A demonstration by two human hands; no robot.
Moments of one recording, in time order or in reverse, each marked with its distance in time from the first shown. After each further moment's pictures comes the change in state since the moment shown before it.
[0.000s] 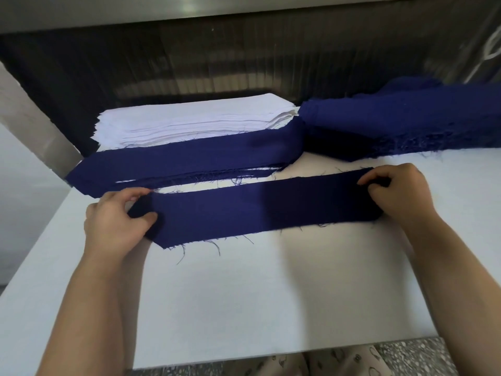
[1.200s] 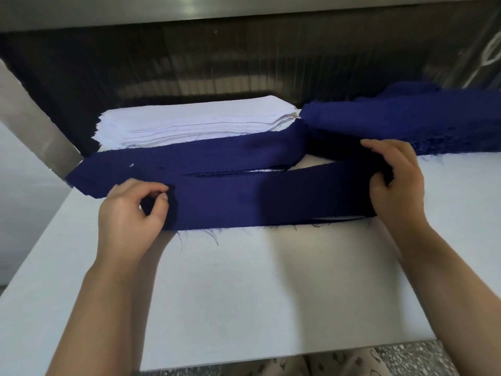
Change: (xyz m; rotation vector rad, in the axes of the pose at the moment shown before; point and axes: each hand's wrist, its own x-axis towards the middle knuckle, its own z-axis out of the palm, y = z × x) left_hand -0.014 0.019 0.004 -0.101 0.220 0.402; right_hand -0.007 -0.013 0.013 0.185 0.348 -0.318
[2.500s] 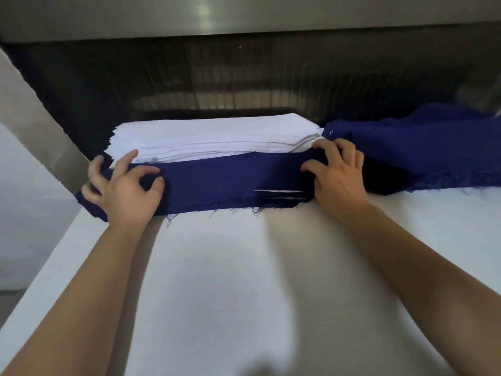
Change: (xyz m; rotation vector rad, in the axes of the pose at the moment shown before) left_hand 0.089 -0.067 0.035 0.257 0.069 -0.272; right_hand 0.058 -0.039 0.104 -0.421 -0.327 -0.317
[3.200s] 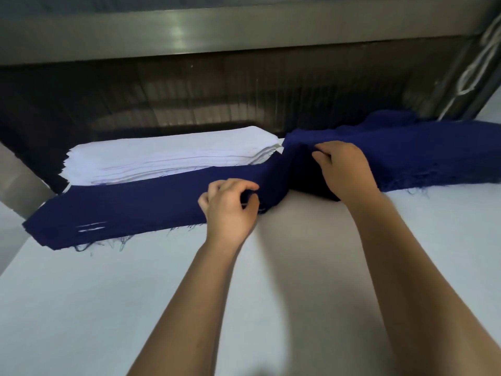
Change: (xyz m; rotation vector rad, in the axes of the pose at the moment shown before) left_hand -0.088 0.177 0.052 -0.397 -0.249 0.262; right_hand 0.013 0.057 -0.056 0.187 -0.068 0.393
